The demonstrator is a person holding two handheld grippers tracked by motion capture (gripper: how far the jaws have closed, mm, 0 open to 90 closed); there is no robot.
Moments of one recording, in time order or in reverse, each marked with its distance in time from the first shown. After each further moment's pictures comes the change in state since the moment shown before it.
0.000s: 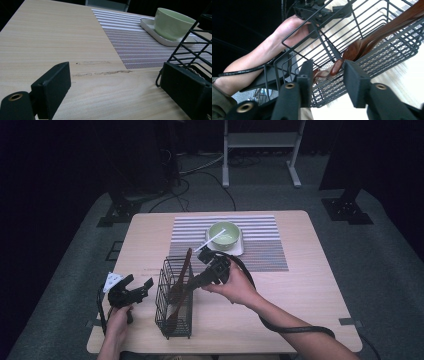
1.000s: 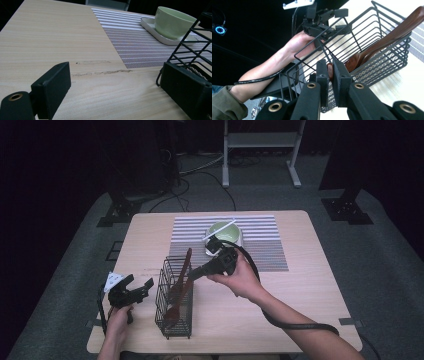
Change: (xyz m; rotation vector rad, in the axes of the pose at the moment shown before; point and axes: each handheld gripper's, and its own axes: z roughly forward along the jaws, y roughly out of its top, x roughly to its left) left arm -0.002 0.000 0.001 0.003 0.004 0.002; right arm 0.003 0.007 -0.033 -0.097 0.040 0.012
